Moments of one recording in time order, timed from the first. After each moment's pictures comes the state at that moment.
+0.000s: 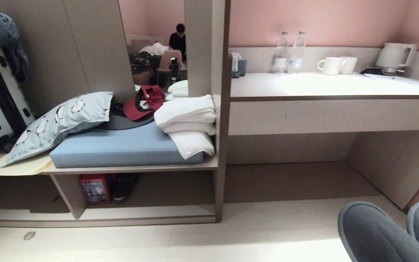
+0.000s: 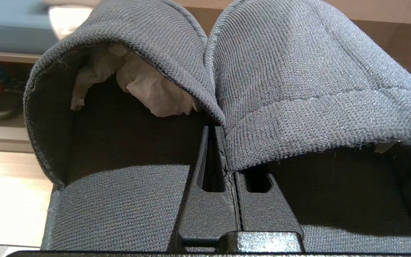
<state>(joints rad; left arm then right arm) 0.01 0.00 0.00 0.00 0.00 0.00 0.01 0.00 0.00 0.01 0.02 -0.03</state>
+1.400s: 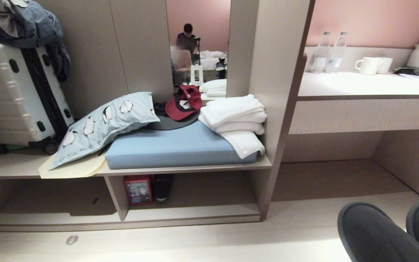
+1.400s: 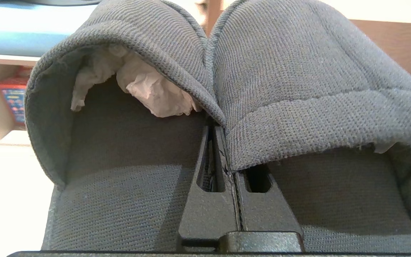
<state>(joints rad) 0.01 0.00 0.00 0.00 0.00 0.00 0.01 0.00 0.00 0.01 0.02 -0.02</state>
